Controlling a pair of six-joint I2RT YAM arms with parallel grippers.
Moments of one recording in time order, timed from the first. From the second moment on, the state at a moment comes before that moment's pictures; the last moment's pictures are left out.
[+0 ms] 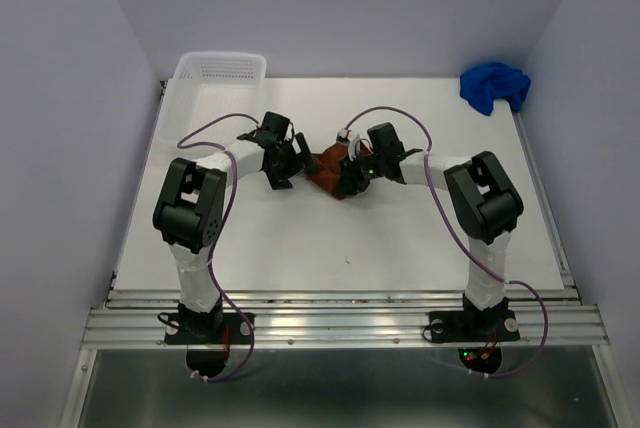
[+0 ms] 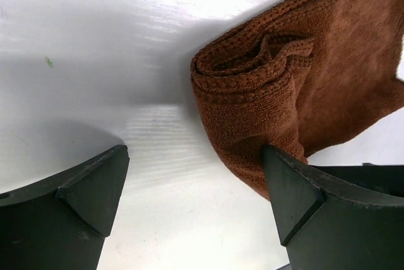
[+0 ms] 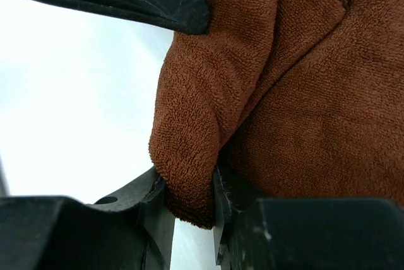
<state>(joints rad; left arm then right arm) -0.38 1.92 1.28 -0.37 0.19 -0.77 0.48 2.00 1.22 -0.03 -0.71 -0.09</state>
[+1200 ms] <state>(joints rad) -0.42 1.97 1.29 -0.24 0.29 -0.90 0.43 2.03 1.12 0.22 -0.90 0.29</state>
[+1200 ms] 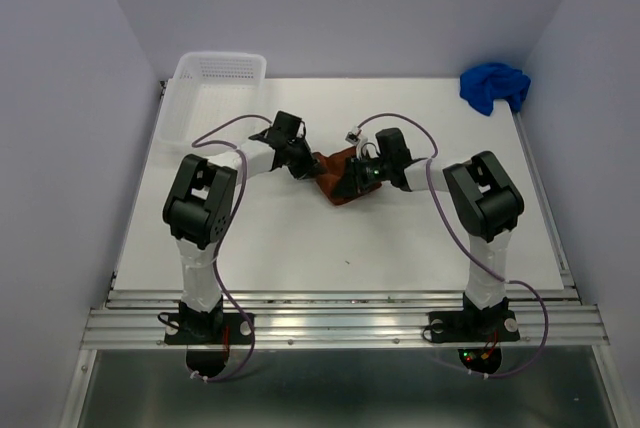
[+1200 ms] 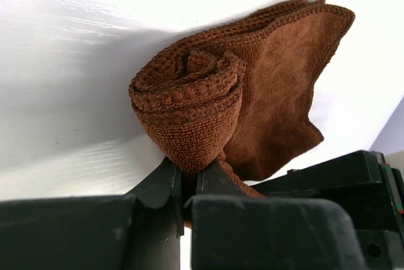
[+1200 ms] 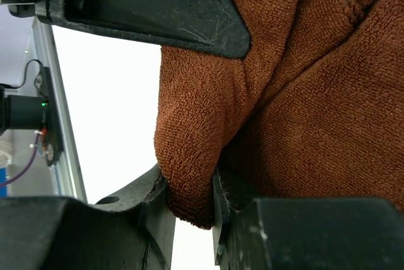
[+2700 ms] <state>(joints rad) -0.45 2.22 1.91 -1.14 -0.09 -0.91 0.75 1.85 1.14 0.16 -0.29 -0.30</state>
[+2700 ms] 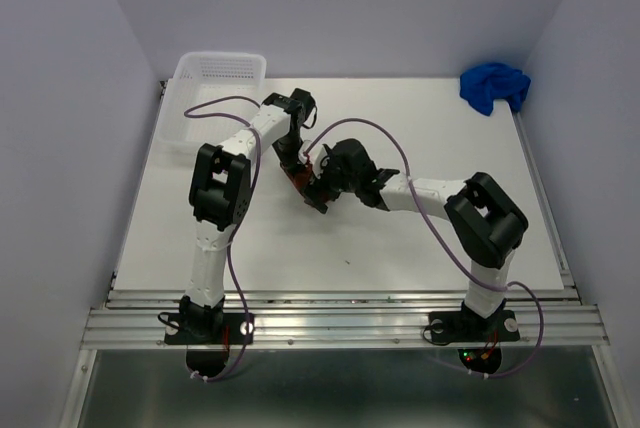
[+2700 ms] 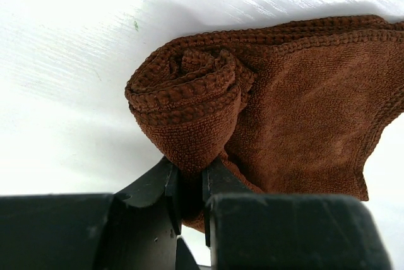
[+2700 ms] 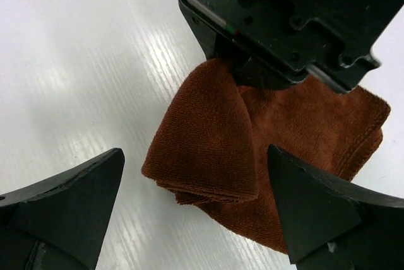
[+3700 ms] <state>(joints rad) -0.44 2.22 1.91 -1.15 -0.09 -0.92 0.77 1.91 1.15 0.18 -0.18 -0.22</state>
